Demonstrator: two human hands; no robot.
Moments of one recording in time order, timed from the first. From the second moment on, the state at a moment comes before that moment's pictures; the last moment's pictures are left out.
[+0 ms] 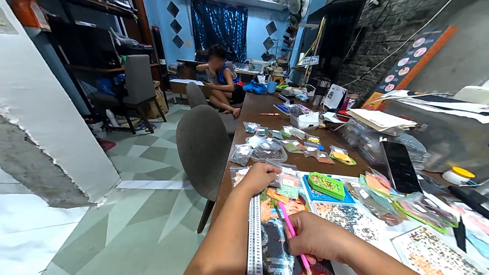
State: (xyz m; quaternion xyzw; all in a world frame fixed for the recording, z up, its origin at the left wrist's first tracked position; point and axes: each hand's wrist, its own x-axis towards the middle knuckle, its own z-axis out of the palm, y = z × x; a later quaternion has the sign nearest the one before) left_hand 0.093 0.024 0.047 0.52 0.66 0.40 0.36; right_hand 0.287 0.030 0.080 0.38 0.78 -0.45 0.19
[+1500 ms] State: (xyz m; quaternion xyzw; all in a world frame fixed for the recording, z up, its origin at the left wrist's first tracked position) left_hand 0.092 0.023 0.047 0.52 0.66 0.40 0.36; right_hand 0.288 0.029 0.081 0.36 0.78 -0.46 0.20
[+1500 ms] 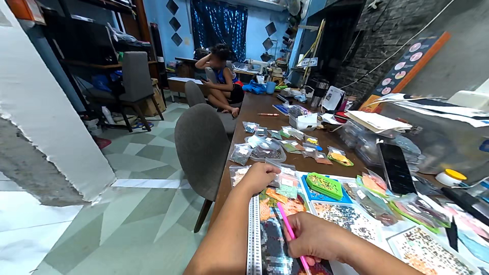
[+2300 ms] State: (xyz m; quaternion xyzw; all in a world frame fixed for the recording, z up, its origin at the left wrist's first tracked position) left_hand 0.092 0.026 0.041 0.52 0.67 0.40 0.36; right_hand 0.291 0.037 0.077 0.31 0.80 -0.46 0.22
